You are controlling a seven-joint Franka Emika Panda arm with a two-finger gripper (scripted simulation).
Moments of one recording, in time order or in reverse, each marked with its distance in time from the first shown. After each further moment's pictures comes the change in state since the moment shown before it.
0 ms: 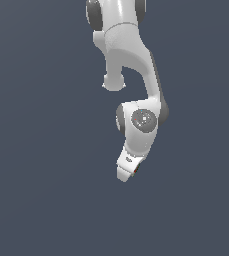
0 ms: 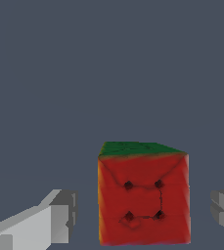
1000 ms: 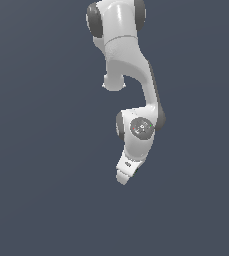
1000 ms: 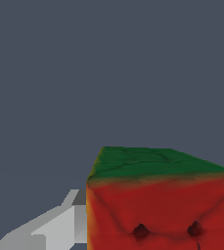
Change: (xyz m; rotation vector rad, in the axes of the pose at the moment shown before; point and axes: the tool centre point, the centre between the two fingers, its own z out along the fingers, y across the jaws) arm 0.000 0.000 0.034 0.001 -0.001 -0.003
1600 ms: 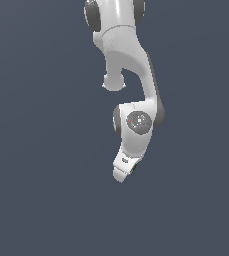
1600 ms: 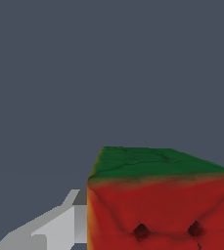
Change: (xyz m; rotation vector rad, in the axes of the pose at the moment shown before) arm -0.010 0.006 -0.027 0.003 -0.002 -0.001
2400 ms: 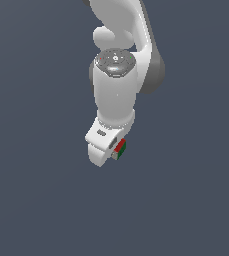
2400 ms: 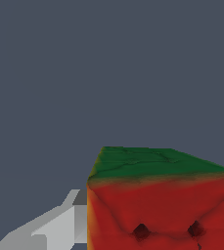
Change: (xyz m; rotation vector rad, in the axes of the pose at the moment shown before) arm -0.053 0.038 -0.159 -0.002 0.002 -0.001
